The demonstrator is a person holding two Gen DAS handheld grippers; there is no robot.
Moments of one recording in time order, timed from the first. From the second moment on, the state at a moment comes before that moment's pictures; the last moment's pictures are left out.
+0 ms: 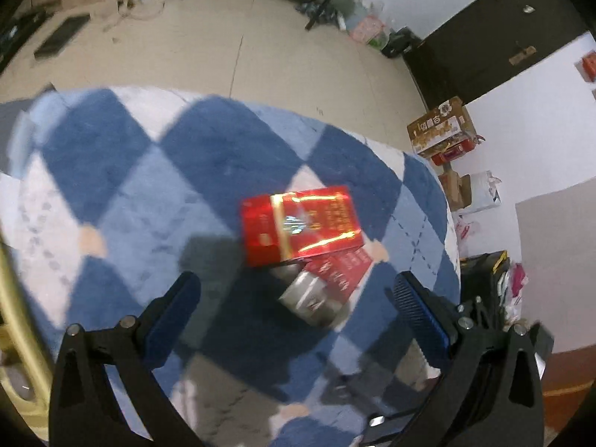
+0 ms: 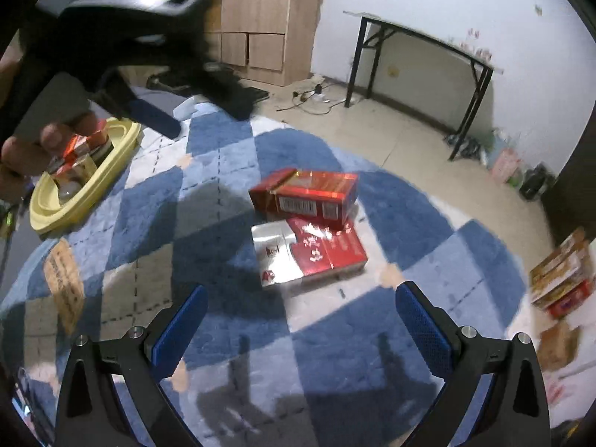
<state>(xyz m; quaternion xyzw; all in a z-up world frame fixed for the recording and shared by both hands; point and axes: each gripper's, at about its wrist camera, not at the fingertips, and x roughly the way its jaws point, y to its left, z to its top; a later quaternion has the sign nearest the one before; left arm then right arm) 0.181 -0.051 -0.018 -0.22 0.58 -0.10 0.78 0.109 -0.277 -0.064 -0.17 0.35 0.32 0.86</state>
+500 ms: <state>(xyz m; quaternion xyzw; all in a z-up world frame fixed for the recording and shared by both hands) 0.227 -0.073 -0.044 -0.21 0.61 -0.07 0.76 0.150 -0.255 -0.098 -0.18 0.33 0.37 0.85</state>
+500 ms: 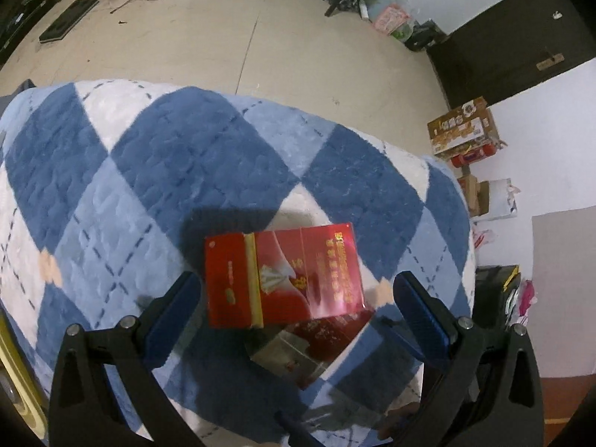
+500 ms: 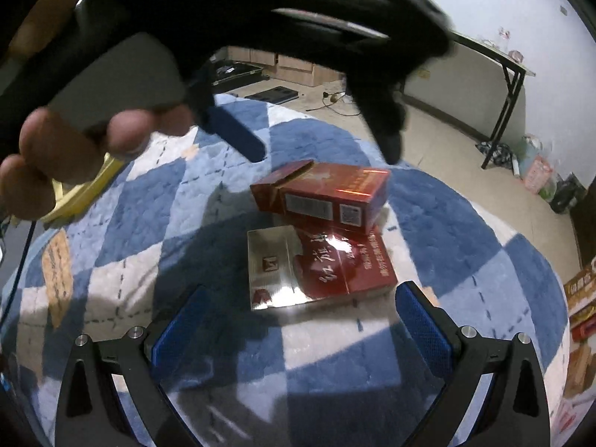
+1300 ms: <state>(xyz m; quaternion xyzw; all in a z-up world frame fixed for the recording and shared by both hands) 0.222 -0.046 -0.060 -0.24 0.60 -0.05 0.76 0.191 -0.220 -0.133 -0.18 0.35 0.37 0.84</state>
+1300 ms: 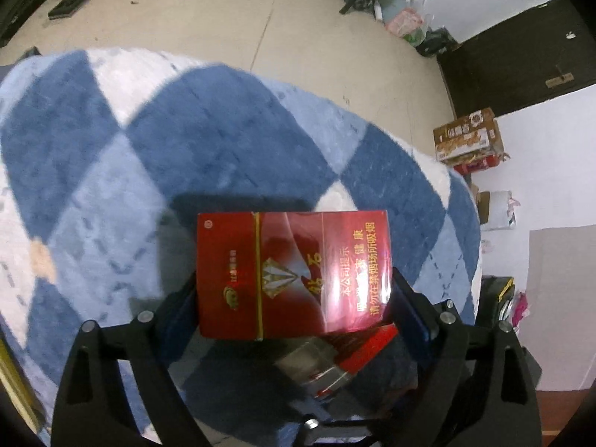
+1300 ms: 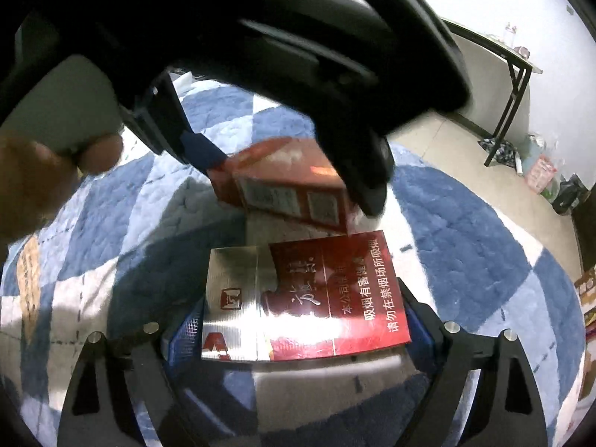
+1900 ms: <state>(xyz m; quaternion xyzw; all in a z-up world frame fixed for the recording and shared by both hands) 0.041 0.188 0.060 -0.11 0.49 0.08 0.86 0.094 -0.128 -0.027 -0.16 0.29 0.46 0.83</state>
